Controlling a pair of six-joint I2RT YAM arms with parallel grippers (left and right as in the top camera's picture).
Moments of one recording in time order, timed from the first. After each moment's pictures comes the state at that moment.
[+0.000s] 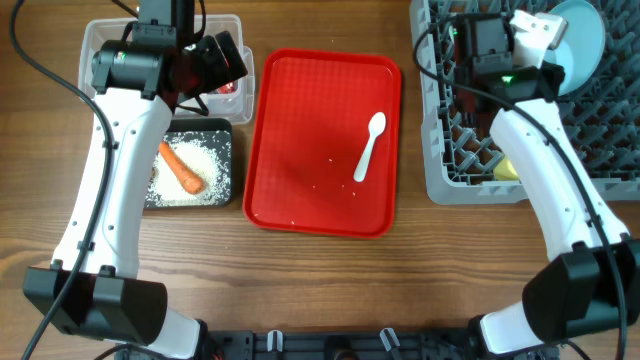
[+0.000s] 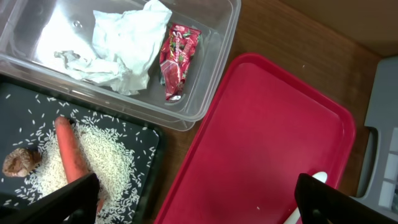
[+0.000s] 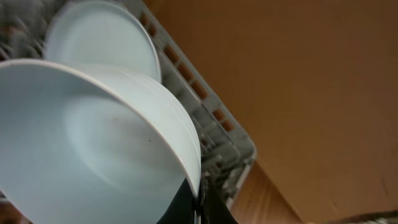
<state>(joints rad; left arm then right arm) -0.14 1.70 1.77 -1.07 -0.06 -0.53 0.18 1.69 1.48 -0.83 1.16 0.30</state>
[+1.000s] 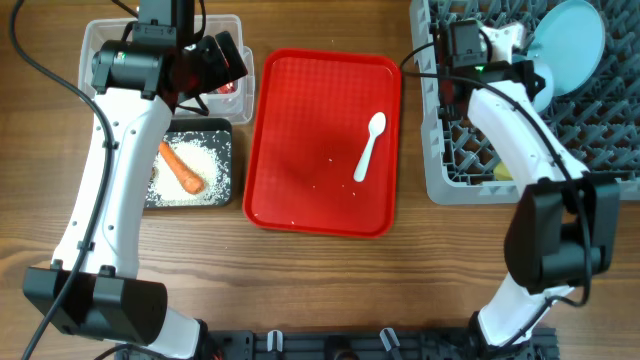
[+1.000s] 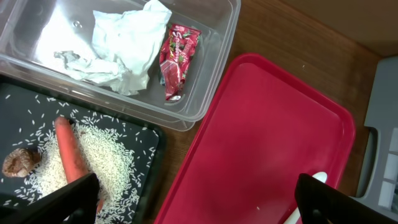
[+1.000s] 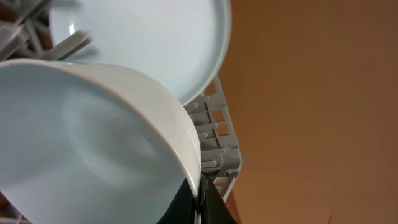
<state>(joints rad) -0.14 1.70 1.77 -1.07 -0.06 -0.53 0.16 1.92 1.48 -0.72 1.21 -0.03</state>
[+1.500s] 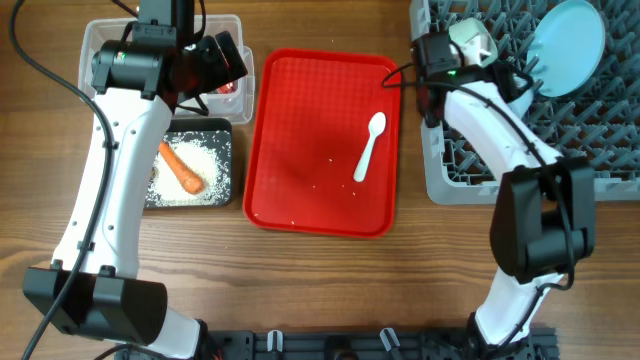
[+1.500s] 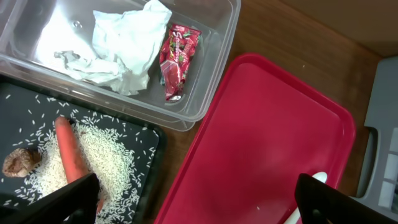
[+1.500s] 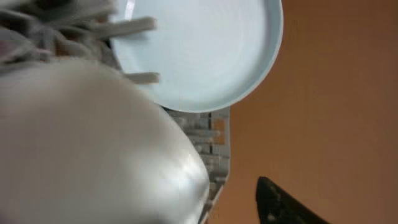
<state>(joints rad) -0.14 1.70 1.77 -1.07 -0.06 -0.53 0.24 1.98 1.48 -0.75 1.22 -0.17</state>
